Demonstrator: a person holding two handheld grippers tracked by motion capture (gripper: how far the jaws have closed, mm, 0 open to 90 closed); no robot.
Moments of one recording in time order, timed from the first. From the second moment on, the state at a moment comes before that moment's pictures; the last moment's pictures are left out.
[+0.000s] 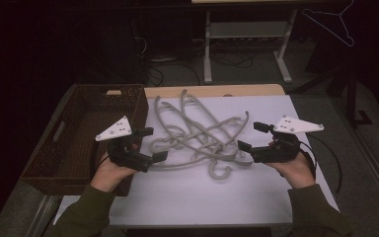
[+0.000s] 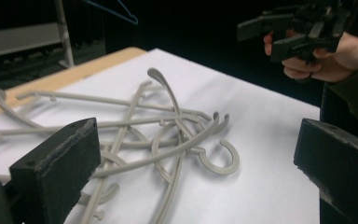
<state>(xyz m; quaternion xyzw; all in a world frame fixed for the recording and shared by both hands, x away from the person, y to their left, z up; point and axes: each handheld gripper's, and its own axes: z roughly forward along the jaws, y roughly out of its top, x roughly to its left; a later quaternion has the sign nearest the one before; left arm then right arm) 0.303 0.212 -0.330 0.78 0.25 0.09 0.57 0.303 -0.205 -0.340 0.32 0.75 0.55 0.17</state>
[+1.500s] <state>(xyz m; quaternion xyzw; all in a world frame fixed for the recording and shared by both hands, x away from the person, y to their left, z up) 0.300 0.183 -0.392 0.83 0.26 0.05 0.50 0.394 -0.064 -0.389 0.27 0.89 0.37 0.04</state>
